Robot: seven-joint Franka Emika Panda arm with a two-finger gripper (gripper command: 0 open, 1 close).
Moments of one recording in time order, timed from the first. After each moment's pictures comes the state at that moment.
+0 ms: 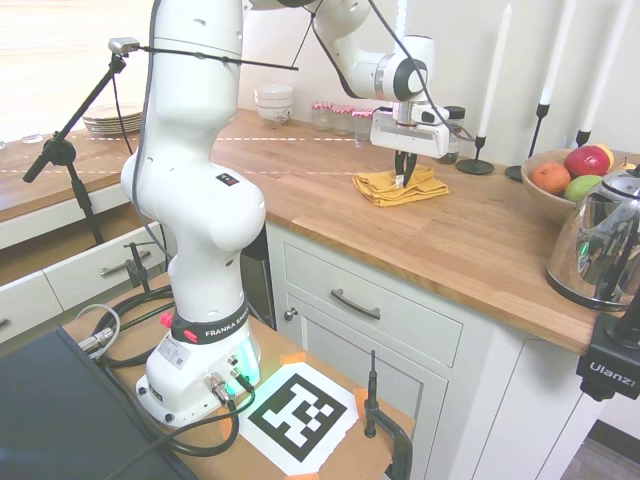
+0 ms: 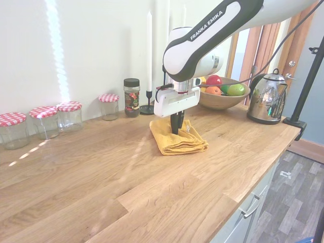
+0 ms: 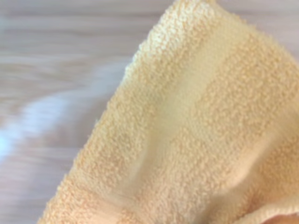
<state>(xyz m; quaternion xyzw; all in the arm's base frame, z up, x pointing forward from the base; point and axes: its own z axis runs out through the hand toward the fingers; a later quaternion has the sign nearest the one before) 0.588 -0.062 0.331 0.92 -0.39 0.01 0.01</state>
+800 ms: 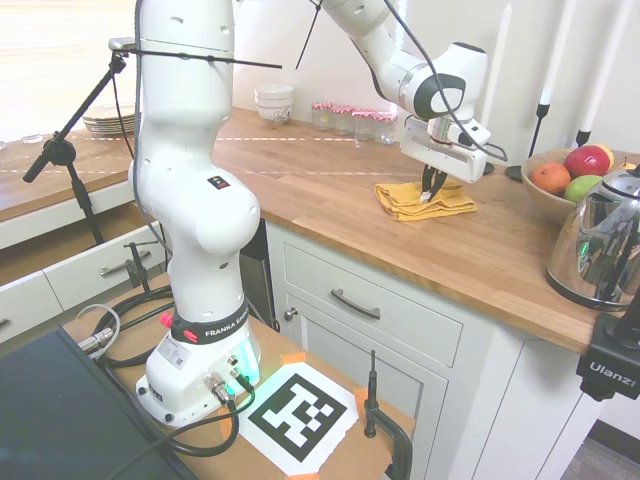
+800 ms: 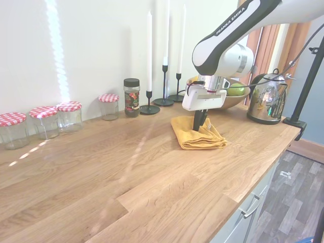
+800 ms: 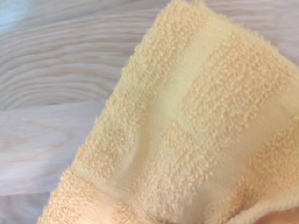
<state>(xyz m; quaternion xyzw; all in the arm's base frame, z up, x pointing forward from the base) 0.538 -0.164 0.325 0.90 -0.44 0.01 -0.07</state>
